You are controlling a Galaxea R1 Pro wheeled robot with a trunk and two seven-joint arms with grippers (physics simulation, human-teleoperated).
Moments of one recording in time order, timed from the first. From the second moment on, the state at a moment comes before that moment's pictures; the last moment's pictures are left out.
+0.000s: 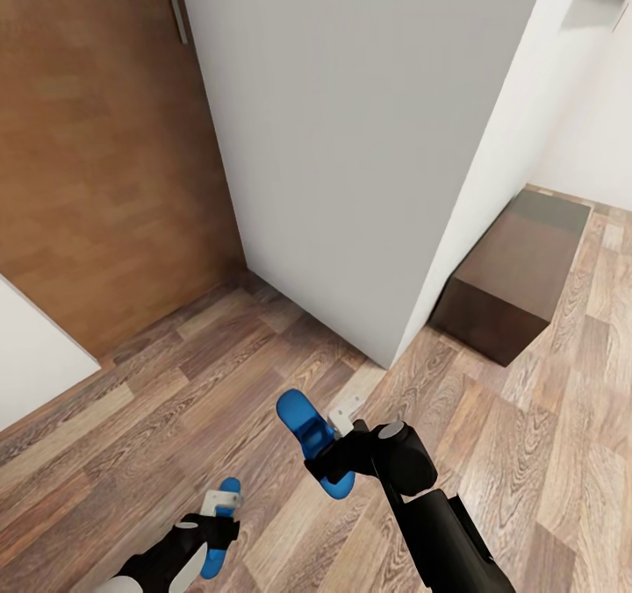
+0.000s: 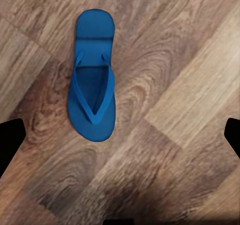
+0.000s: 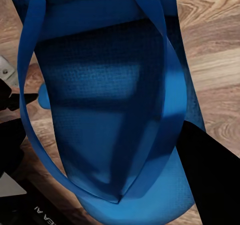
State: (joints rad) left arm -0.54 0.02 -0.39 -0.30 0.30 0.16 0.11; right arm -0.36 0.16 0.33 -1.59 0.58 1.04 0.70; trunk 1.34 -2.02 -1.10
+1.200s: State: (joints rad) left arm -0.64 0.06 -0.39 -0.31 0.29 0.16 0.17; right arm -0.36 0.15 0.33 -1.58 0.58 1.04 0.70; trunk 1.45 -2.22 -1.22
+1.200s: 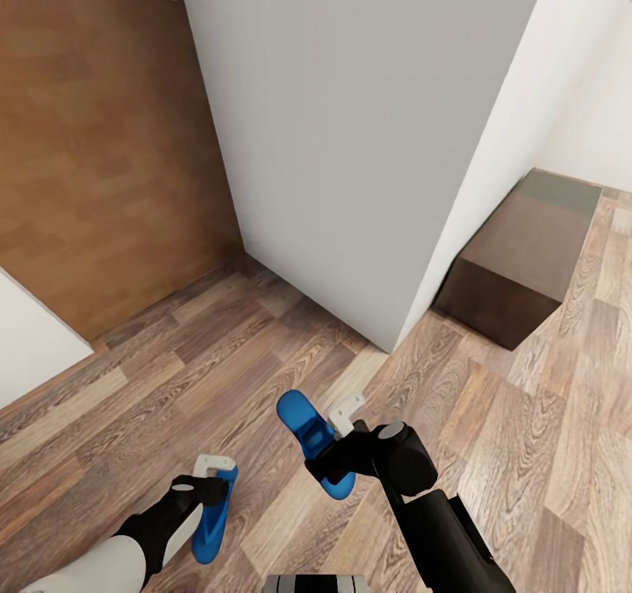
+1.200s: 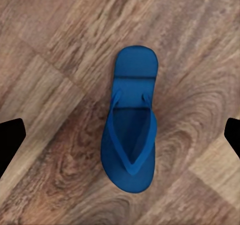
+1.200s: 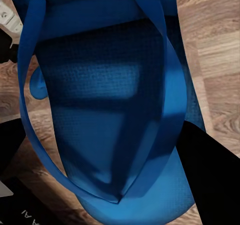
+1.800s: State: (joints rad) left arm -0.64 0.06 -0.40 -0.31 0.29 0.16 0.17; right arm -0.36 0.15 0.33 -1.58 0.58 1.04 0.70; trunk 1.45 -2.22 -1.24
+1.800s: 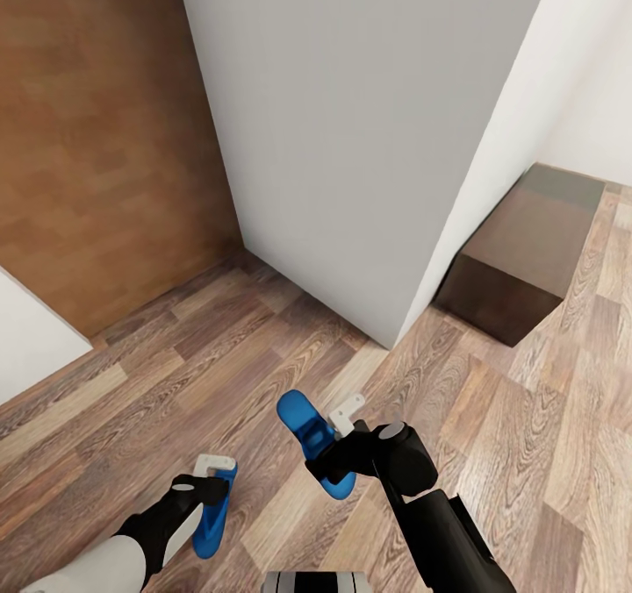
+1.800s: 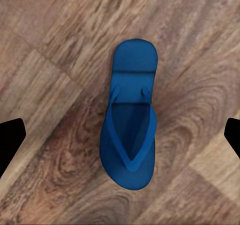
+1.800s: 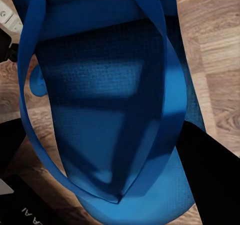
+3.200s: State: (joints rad) left arm -0.64 0.06 -0.40 -0.31 0.29 0.11 0.17; right arm -0.36 0.15 0.33 -1.58 0.58 1.04 0.70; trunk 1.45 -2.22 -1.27
